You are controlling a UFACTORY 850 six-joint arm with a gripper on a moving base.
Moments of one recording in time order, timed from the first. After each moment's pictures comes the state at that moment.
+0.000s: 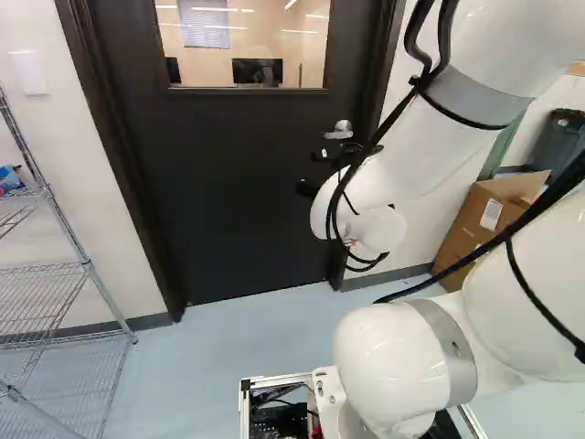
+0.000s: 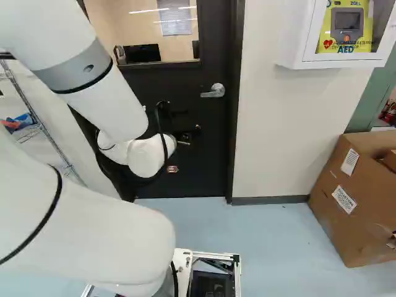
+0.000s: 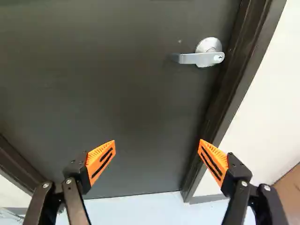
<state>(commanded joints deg) 0.0 16.6 -10.2 0.0 50.0 0.0</state>
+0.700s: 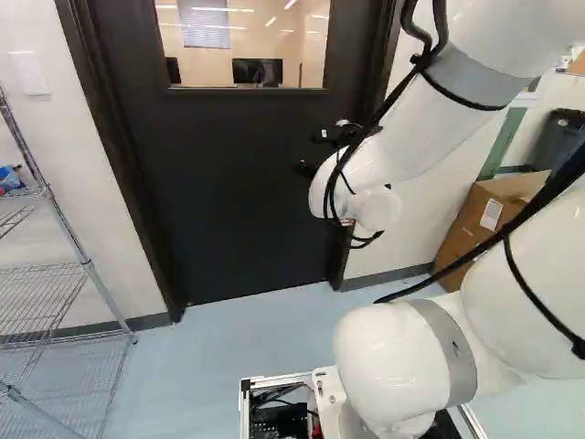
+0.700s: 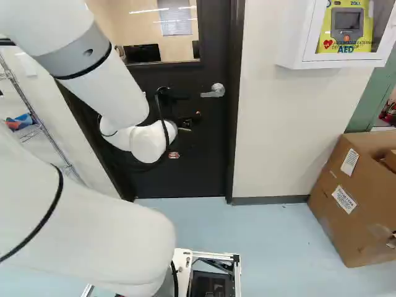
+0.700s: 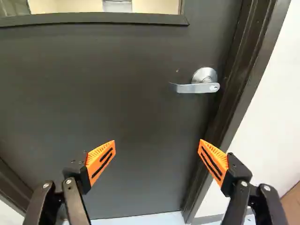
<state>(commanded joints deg) -0.3 15.5 -16.0 0.0 50.0 0.0</state>
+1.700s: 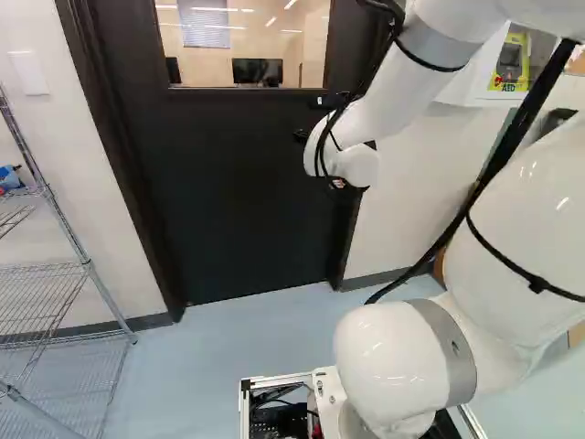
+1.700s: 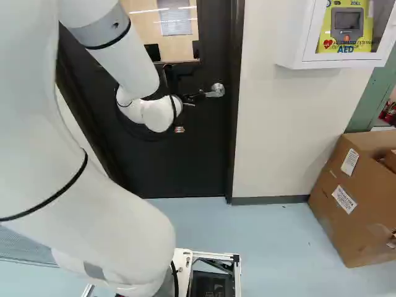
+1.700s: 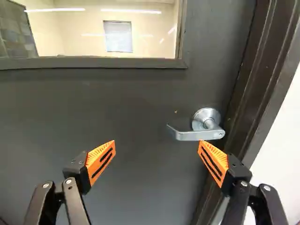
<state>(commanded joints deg) -0.7 5.7 -31.4 0.0 50.0 0.0</state>
